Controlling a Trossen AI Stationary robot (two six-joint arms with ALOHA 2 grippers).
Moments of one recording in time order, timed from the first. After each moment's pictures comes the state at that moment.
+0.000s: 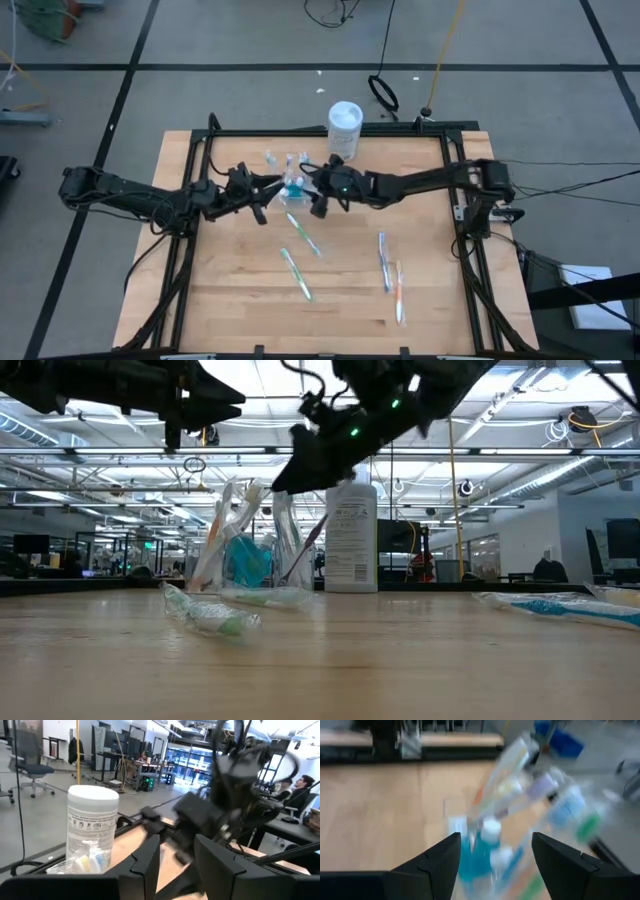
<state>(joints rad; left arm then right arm) -0.06 0.97 0.40 0.66 -0.45 -0.18 -0.10 1.82 1.16 0.26 0.26 -0.04</state>
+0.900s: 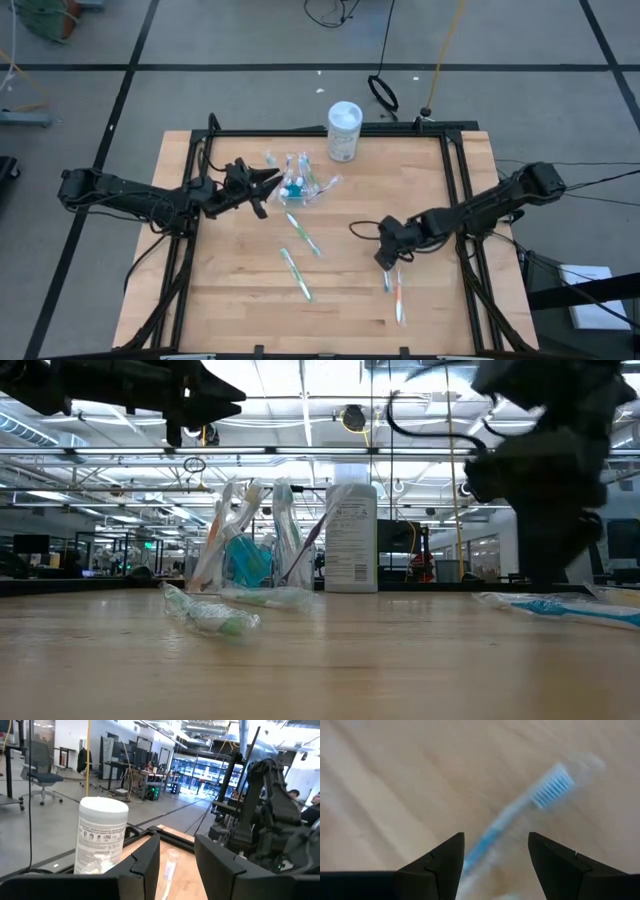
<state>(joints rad) -0.02 0.97 0.40 0.71 -0.45 -0.16 0.28 1.40 0.70 -0.46 0.02 1.10</state>
